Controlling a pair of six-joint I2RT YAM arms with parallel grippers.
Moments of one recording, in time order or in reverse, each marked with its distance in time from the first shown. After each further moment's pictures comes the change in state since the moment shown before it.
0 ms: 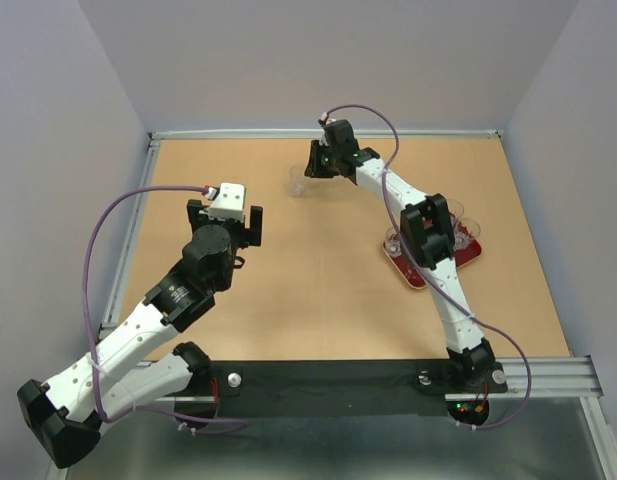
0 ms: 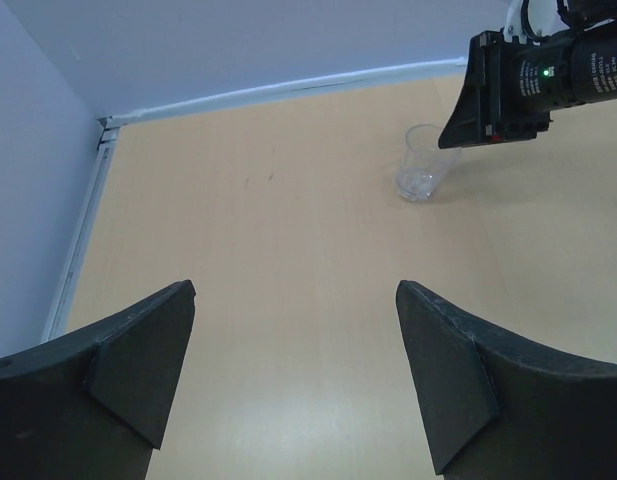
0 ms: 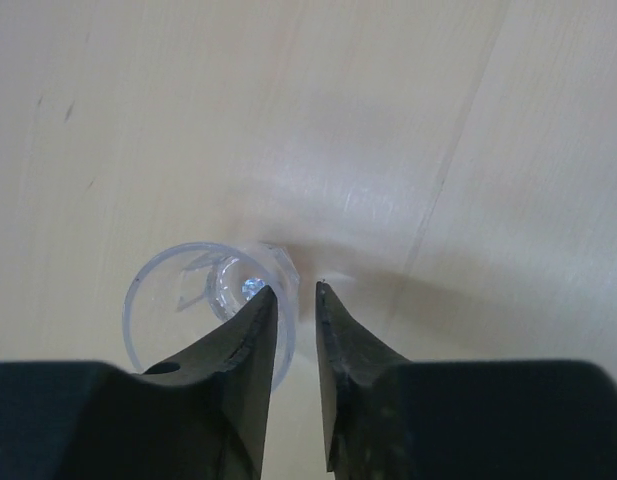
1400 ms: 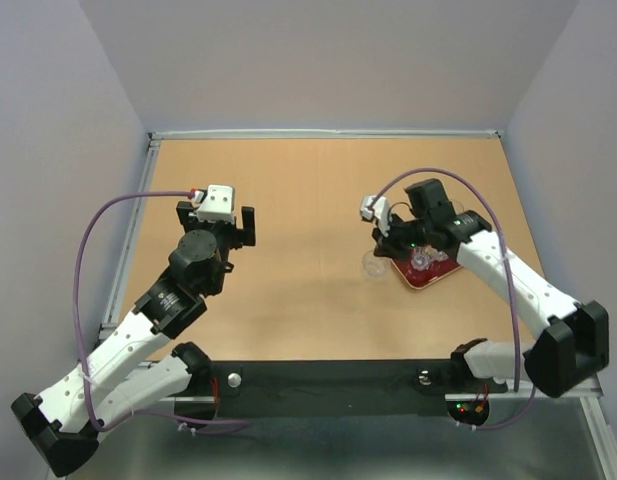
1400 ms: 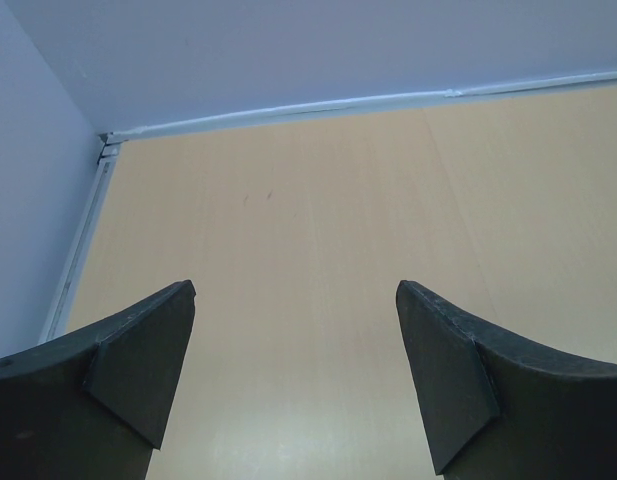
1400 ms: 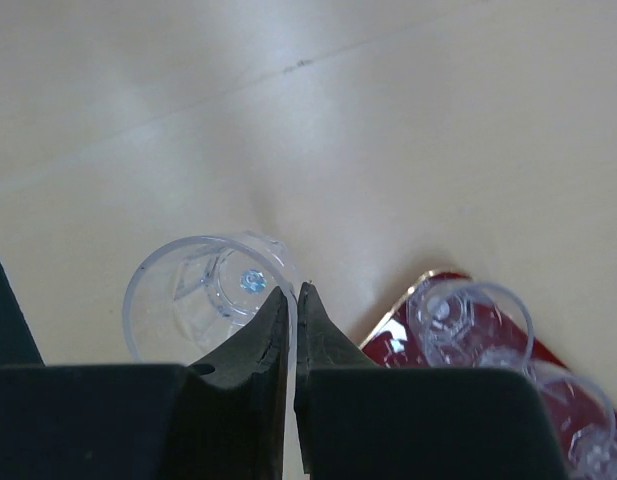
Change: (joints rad) left arm 0.012 -0.068 0.000 0.000 0.021 0.000; right arm -0.019 -1.197 -1.191 -0.267 -0.370 -1.019
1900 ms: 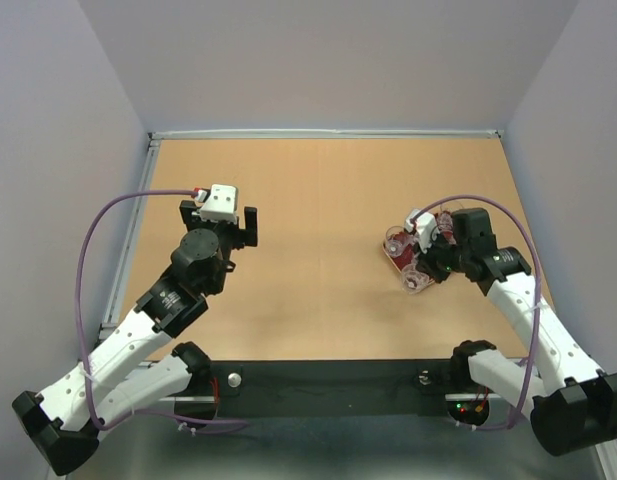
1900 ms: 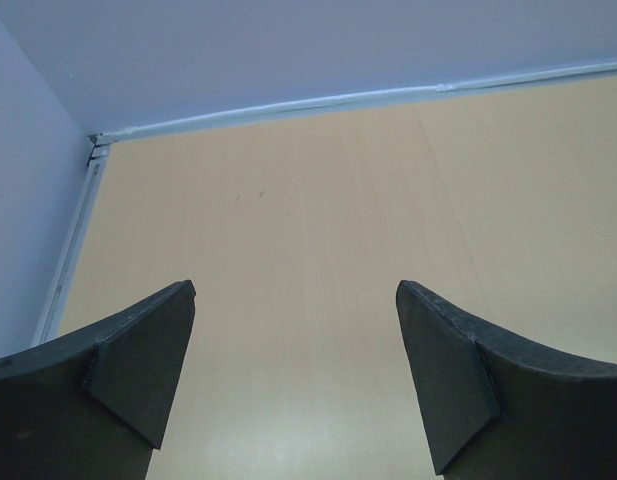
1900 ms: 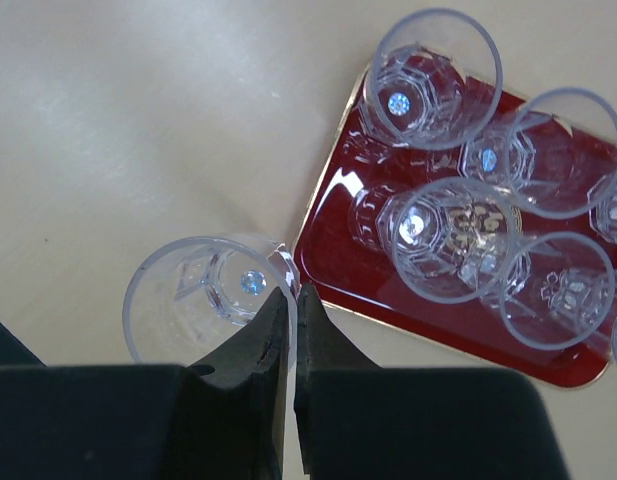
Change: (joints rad) left arm 0.000 0.008 0.000 0.000 0.022 0.000; right arm -0.243 -0.377 -0.282 -0.084 0.138 0.047
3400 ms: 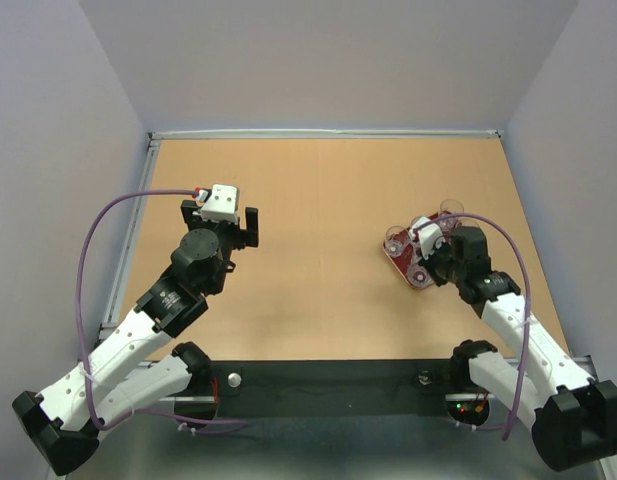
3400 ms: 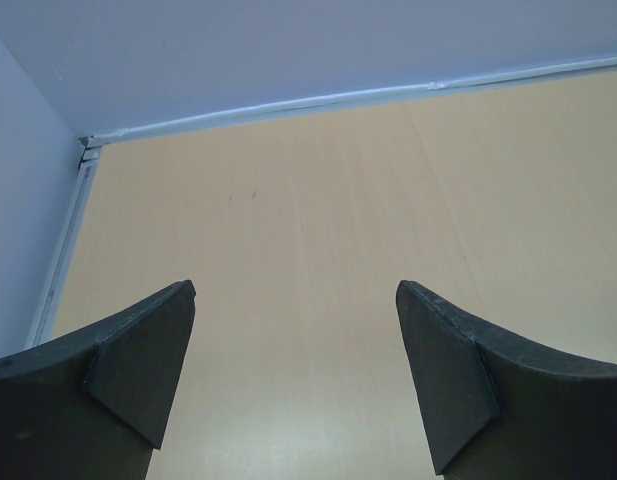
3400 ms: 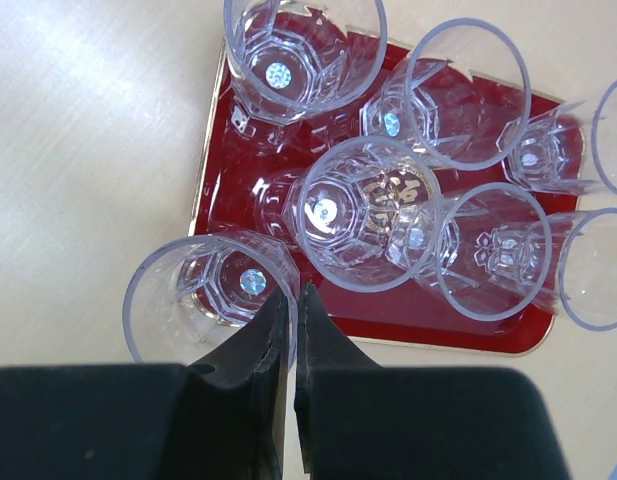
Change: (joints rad) left arm 0.000 0.003 0.000 0.000 0.020 0.000; right arm -0.009 -0.097 -0.270 0.351 0.239 0.051
